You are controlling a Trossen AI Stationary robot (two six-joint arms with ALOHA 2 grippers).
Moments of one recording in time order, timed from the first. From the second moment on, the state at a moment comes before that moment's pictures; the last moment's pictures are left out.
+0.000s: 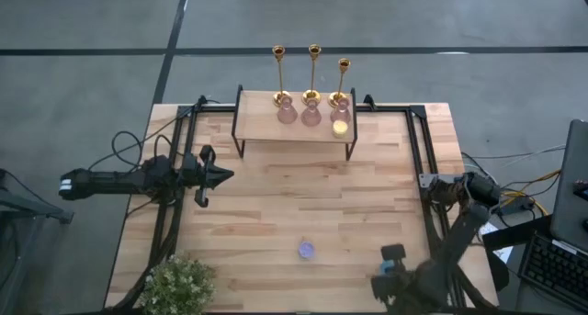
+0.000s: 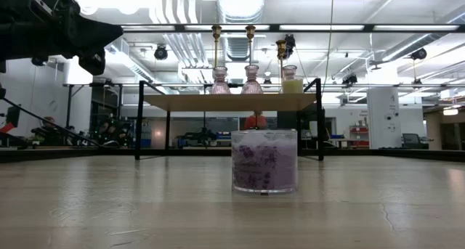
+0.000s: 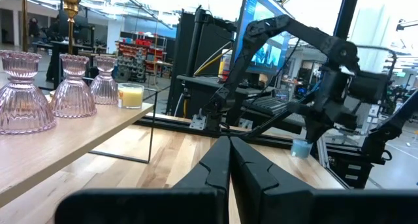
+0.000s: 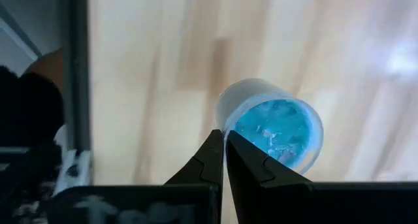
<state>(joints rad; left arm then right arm) 0.05 0.23 0.03 0.31 0.00 -0.16 0.98 1.88 1.51 -1.24 0.09 0.87</state>
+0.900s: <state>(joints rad) 0.05 0.23 0.03 0.31 0.00 -0.16 0.15 1.74 1.70 -1.24 0.16 -0.16</state>
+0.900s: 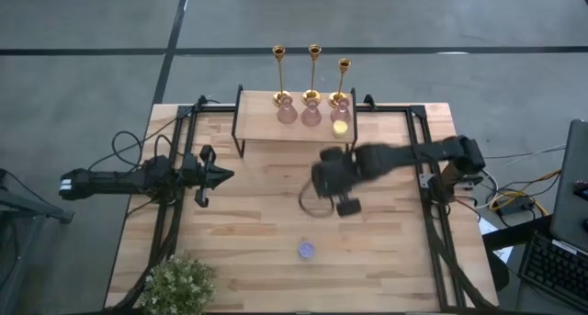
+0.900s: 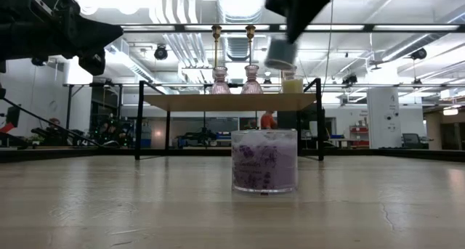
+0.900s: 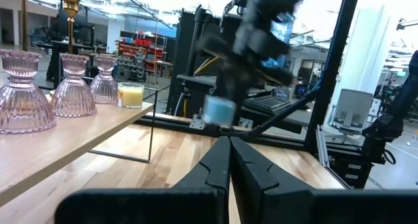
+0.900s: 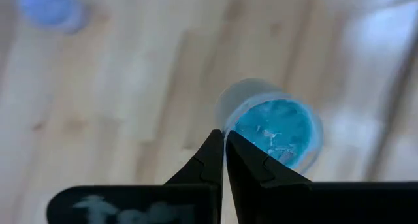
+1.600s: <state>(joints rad) 0.05 0.23 0.03 0.30 0.00 -0.16 -0.25 1.91 1.99 -1.33 0.15 -0.32</state>
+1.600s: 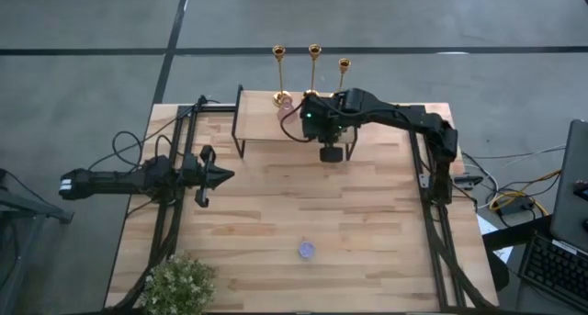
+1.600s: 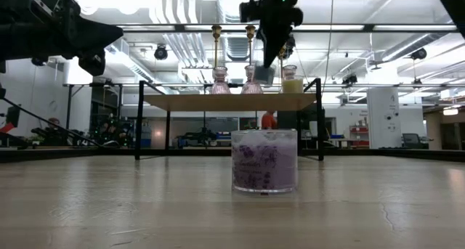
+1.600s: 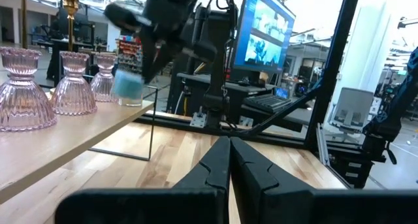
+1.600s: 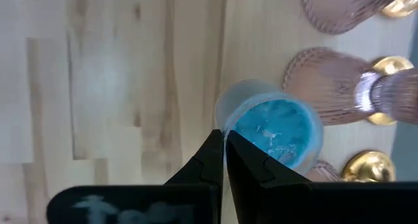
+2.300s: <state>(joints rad) 0.05 0.23 0.03 0.30 0.00 -0.16 -0.30 1.97 1.99 -1.33 0.16 -0.33</state>
